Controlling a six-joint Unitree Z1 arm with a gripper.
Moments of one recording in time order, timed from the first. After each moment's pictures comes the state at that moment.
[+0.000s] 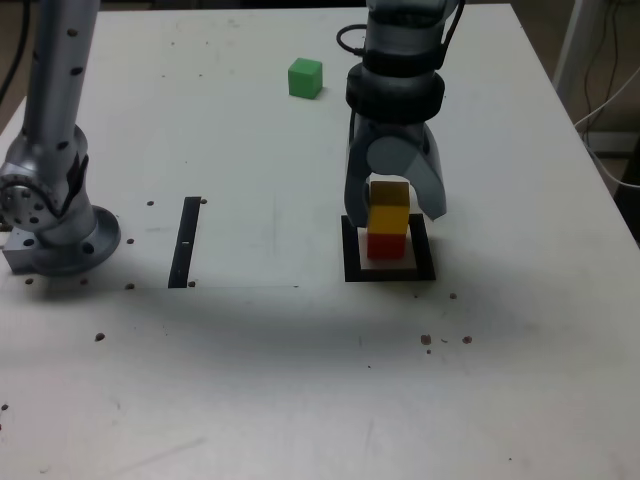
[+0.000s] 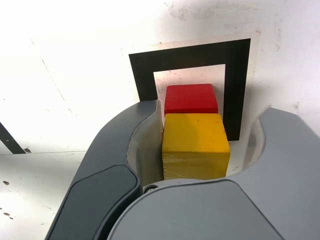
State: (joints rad) arm -0.02 2.00 -1.51 1.15 -0.03 0.07
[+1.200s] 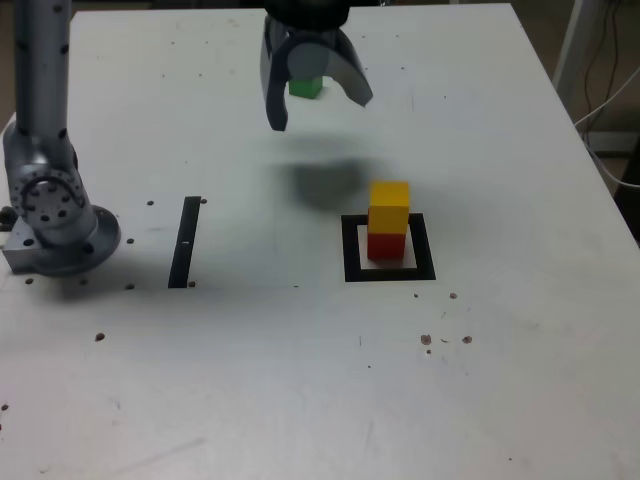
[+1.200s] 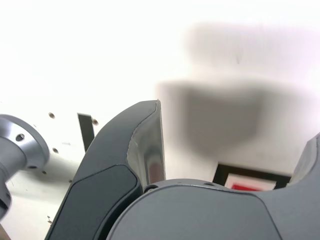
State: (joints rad) arm 0.41 1.88 -1.43 1.28 0.10 0.26
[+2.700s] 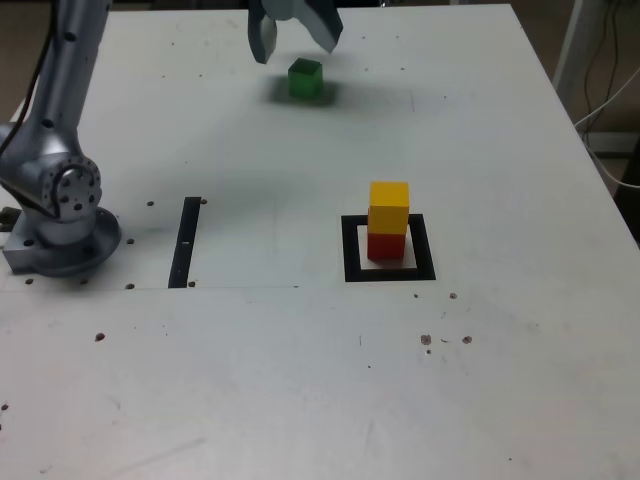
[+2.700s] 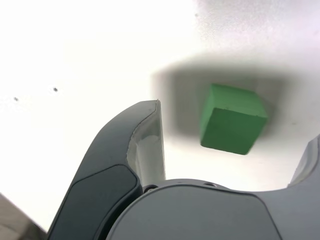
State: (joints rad) arm 0.89 2.21 -1.87 1.34 0.15 1.12
